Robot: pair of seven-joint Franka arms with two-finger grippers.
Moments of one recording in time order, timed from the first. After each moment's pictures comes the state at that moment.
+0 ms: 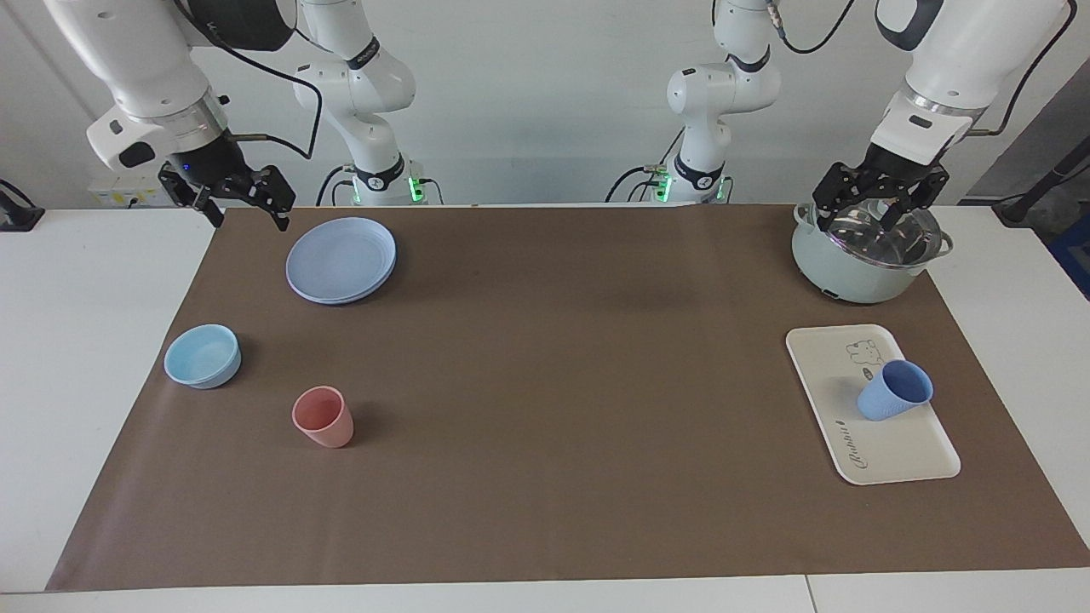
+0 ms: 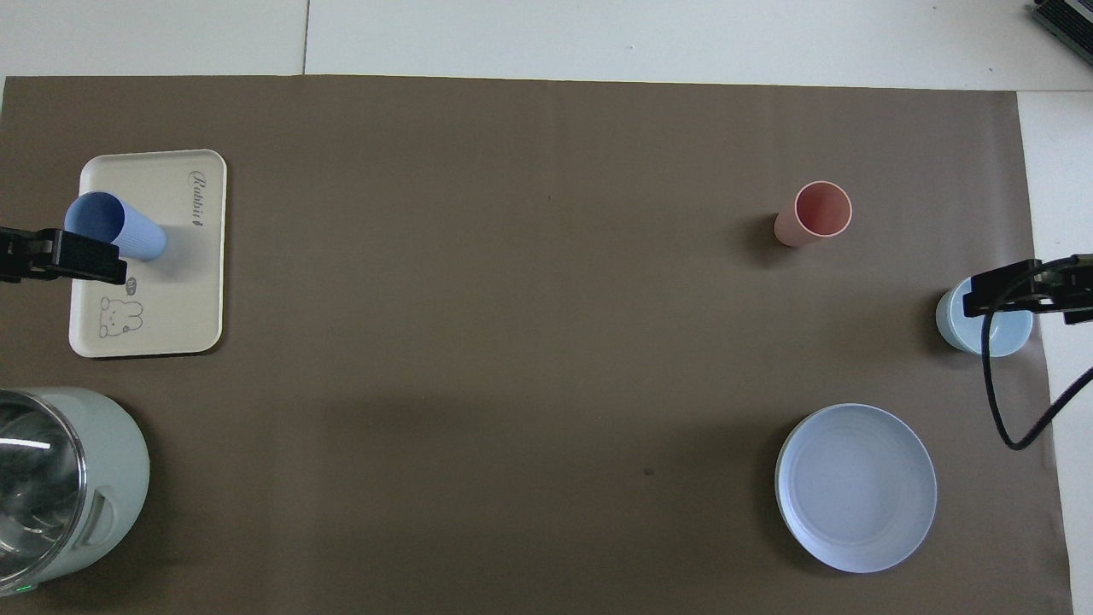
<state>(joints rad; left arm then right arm) 0.06 -0.04 -0.12 -1.59 -0.01 1.59 0.03 0.05 -0.07 -0.10 -1.65 -0.02 1.53 0.05</state>
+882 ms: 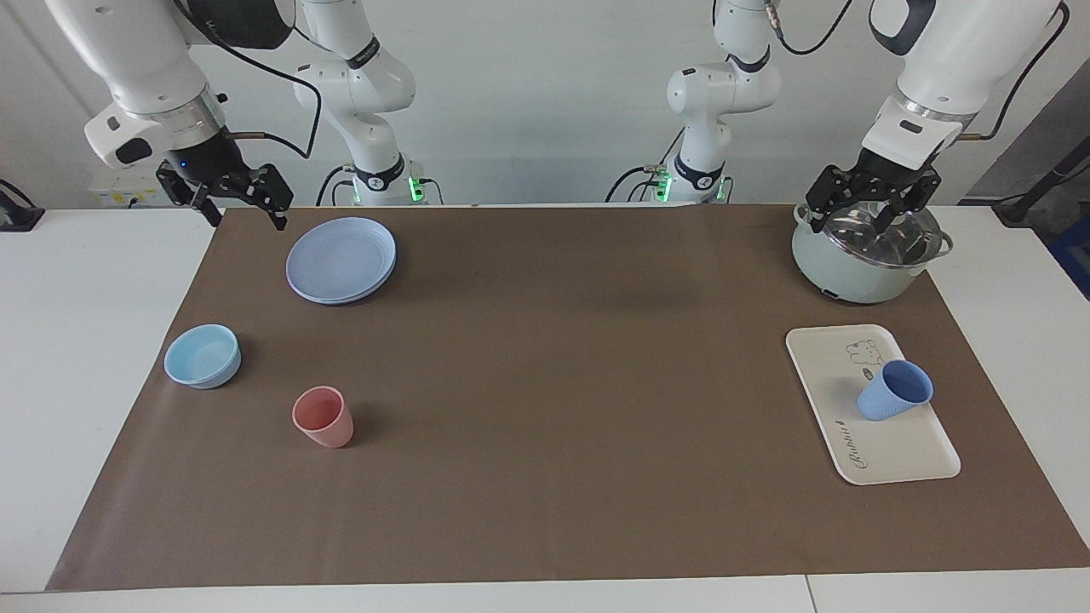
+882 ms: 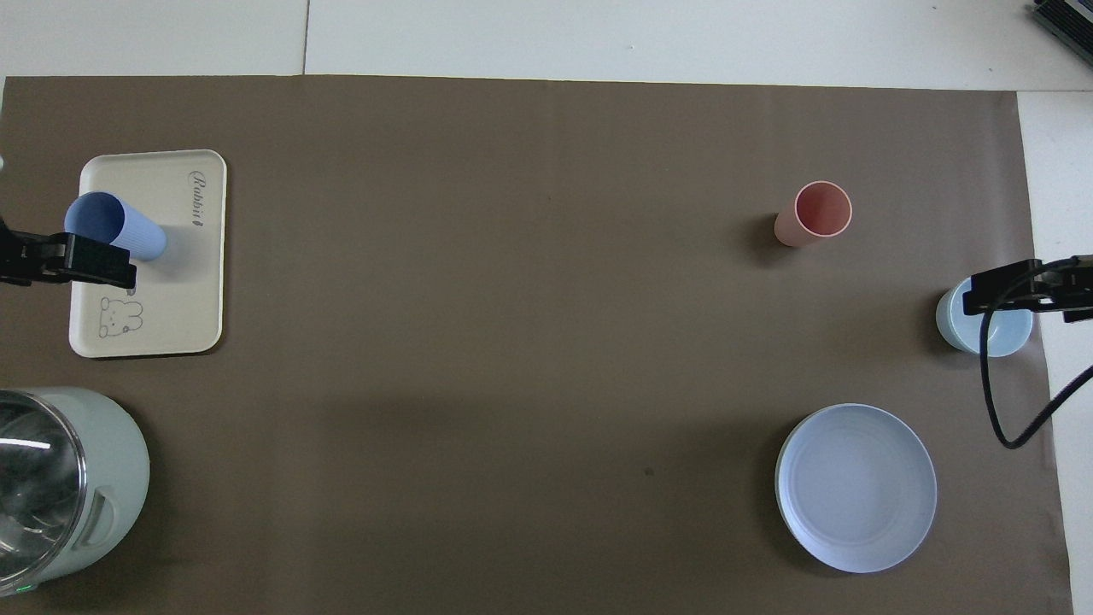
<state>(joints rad) 0.06 -0.04 -0.12 -1.60 -0.01 1.59 0.03 0.05 -0.07 -0.09 -1.66 -0.02 1.56 0.05</state>
